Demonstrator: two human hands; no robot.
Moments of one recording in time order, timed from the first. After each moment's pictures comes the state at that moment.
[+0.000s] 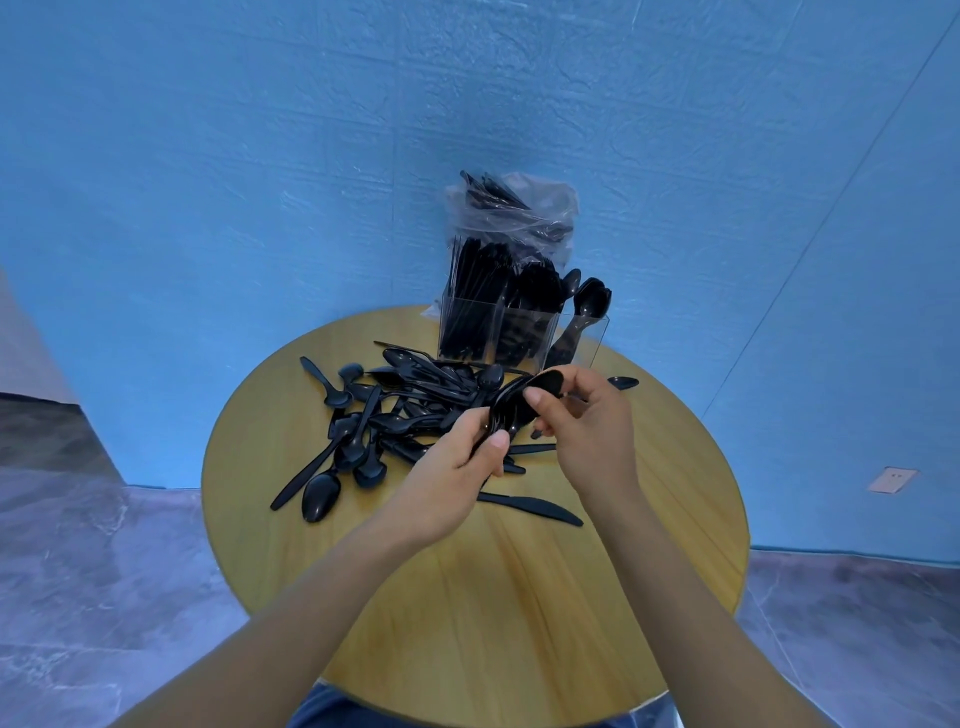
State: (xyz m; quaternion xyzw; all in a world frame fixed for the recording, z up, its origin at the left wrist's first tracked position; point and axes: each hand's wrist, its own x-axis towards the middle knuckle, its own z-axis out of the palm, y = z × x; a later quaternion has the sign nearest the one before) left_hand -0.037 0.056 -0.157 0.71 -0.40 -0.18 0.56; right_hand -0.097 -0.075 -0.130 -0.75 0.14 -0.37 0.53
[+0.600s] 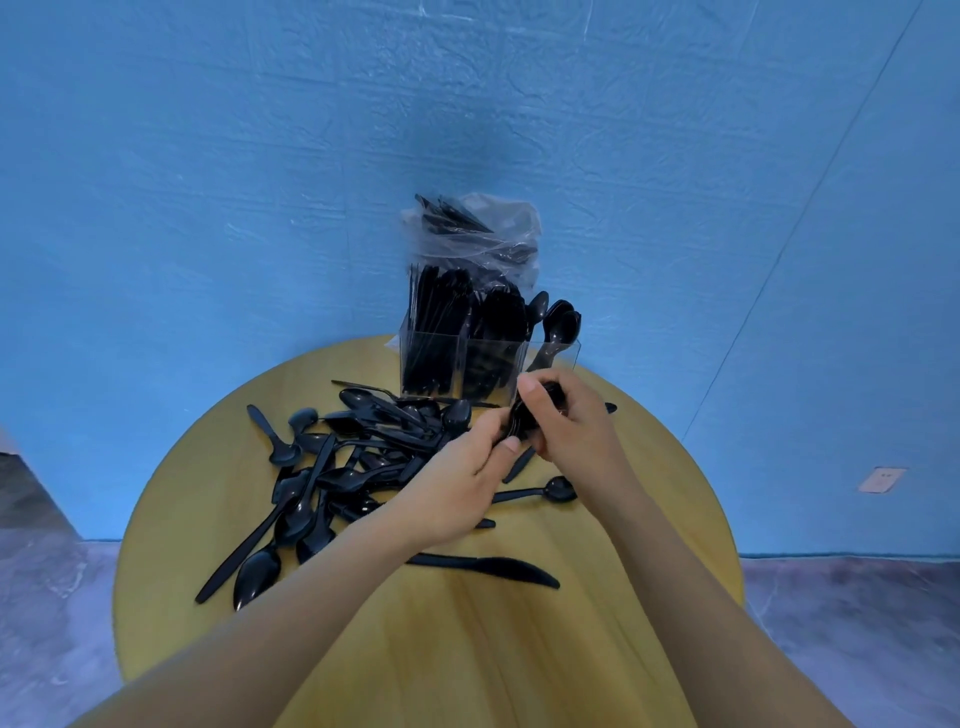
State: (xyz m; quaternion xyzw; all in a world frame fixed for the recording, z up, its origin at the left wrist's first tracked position) left_hand -0.008 -0.008 -0.135 0.70 -0.48 -0.20 0.49; right_hand -0.073 -0.134 -0.120 -0.80 0.15 -0.29 0.51
